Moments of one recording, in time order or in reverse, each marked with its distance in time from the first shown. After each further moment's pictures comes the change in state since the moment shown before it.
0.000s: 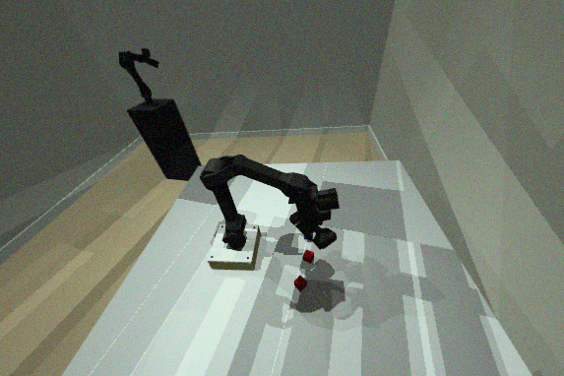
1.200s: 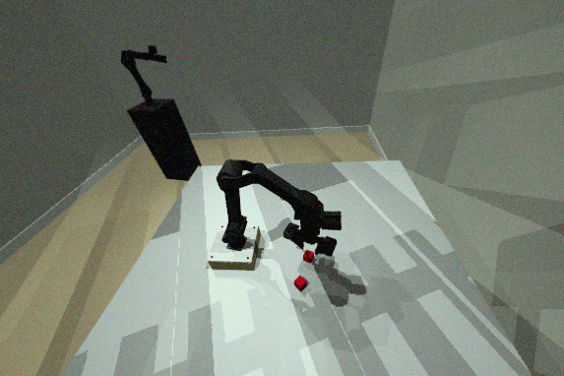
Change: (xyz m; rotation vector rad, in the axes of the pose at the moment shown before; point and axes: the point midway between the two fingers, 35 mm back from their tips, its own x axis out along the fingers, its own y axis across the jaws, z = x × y) arm 0.063 0.033 -0.011 -0.474 -0.001 0.237
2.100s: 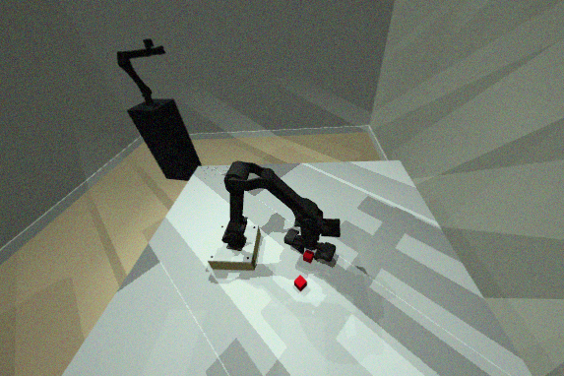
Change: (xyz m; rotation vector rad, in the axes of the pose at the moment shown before) arm 0.037 0.001 0.000 0.000 0.001 0.003
